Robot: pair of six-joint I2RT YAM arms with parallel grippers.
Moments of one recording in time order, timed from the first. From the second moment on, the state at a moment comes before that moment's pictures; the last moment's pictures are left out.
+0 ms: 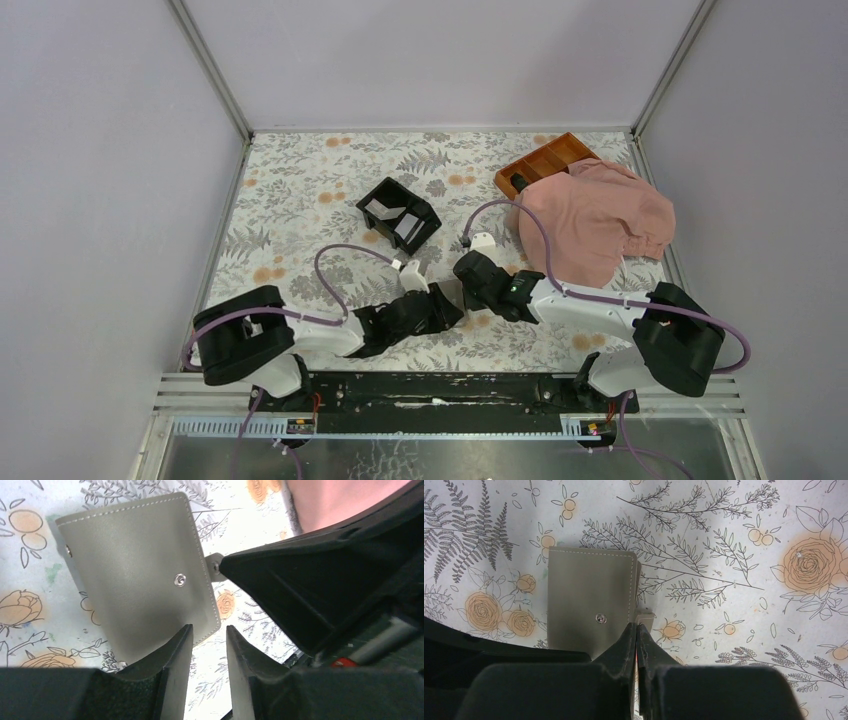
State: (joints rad) left arm -1.13 1.51 0.45 0.50 -0.26 -1.13; right arm 0.96 1.40 0.73 -0.28 0.33 0.64
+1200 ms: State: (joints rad) left arm -1.11 1.37 0.30 0.43 -0.46 -1.02; right arm 0.99 1.41 0.79 -0.34 0.36 0.62
